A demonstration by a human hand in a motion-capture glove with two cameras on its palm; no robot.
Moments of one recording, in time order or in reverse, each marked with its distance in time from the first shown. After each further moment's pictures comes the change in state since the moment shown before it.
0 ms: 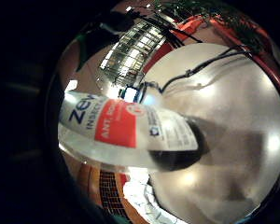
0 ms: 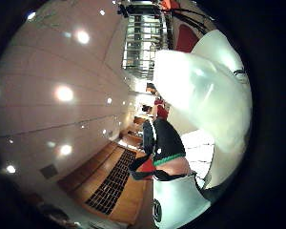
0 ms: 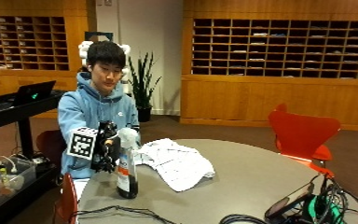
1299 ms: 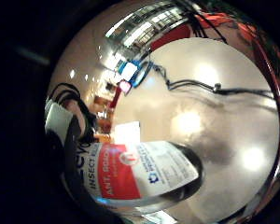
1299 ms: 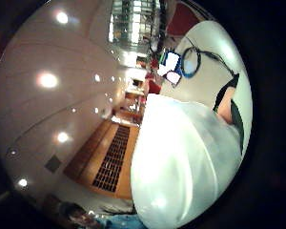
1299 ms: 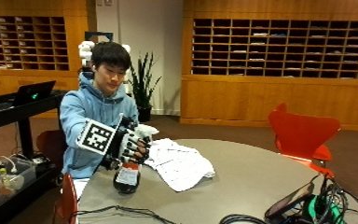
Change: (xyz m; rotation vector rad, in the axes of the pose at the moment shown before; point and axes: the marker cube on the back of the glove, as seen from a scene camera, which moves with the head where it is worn) arm -0.020 -0.028 0.033 -0.469 0.216 -0.122
